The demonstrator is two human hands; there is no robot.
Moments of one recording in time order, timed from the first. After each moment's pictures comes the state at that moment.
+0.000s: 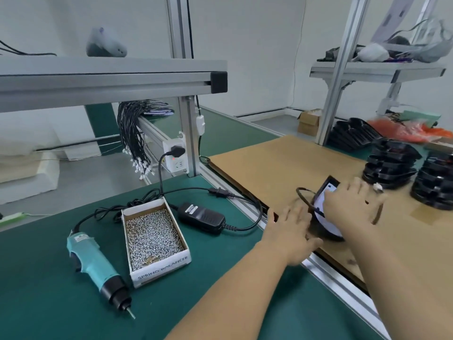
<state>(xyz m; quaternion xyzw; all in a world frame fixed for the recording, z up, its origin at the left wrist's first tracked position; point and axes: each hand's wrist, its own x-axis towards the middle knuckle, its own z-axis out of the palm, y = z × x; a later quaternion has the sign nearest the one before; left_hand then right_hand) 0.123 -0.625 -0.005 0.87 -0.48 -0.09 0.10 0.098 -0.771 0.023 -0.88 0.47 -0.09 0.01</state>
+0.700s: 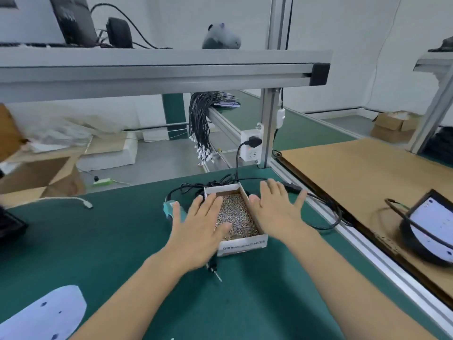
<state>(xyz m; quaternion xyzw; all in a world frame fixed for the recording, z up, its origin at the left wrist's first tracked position) 0.150 -0.336 0.014 0.98 -0.17 -0.02 0.07 0.169 -0.514 0.020 -0.99 0.06 -0.05 0.08</state>
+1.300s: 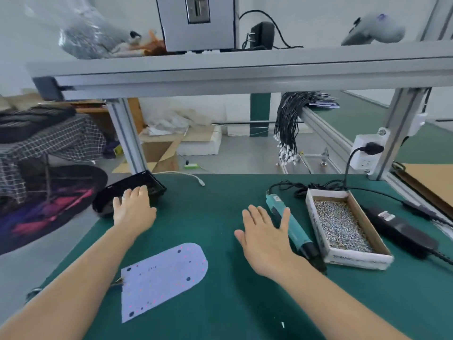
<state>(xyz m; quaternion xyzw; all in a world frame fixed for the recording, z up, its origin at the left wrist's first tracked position) 0.132 -0.030 0.007 0.96 0.27 0.05 0.02 0.134 -0.310 -0.013 -0.98 -0.21 0.01 0.04</state>
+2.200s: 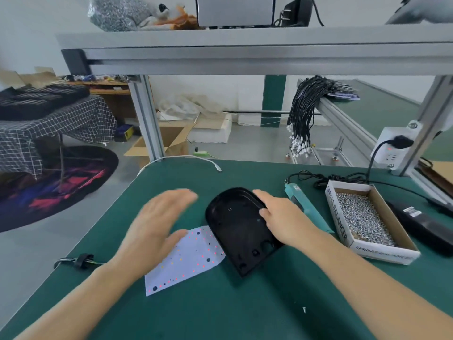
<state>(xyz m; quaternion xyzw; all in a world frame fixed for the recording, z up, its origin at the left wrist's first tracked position) 0.029 -0.062 -0.003 0.95 -0.11 0.24 0.13 0.143 -0.309 0.013 -0.95 -0.23 0.07 0.22</state>
